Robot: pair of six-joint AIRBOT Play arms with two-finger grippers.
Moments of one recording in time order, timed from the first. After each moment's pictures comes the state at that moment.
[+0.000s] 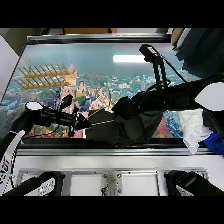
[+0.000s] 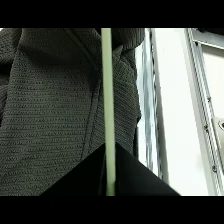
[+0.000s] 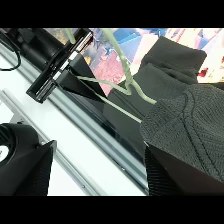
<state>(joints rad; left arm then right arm) 0.04 -1.24 0.76 0.47 -1.47 0.19 0.53 -1.03 1.41 -1.02 1.25 1.62</state>
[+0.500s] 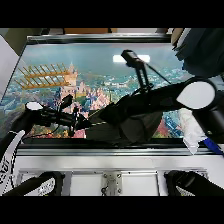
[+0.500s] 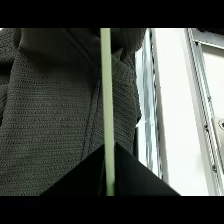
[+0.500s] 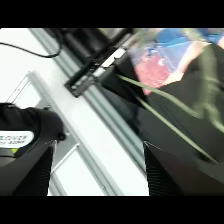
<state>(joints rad) 0.04 -1.24 0.76 0.47 -1.47 0.19 0.63 -1.11 1.41 -0.87 1.19 1.48</state>
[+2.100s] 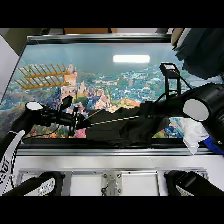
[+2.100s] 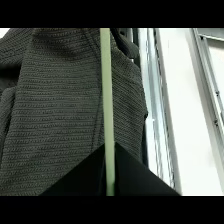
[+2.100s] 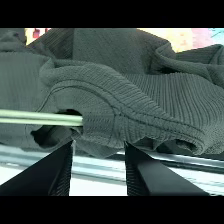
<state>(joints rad) 0.04 -1.24 0.76 0.47 -1.45 0.25 0.57 -0.99 1.29 -1.62 1.42 2.13</state>
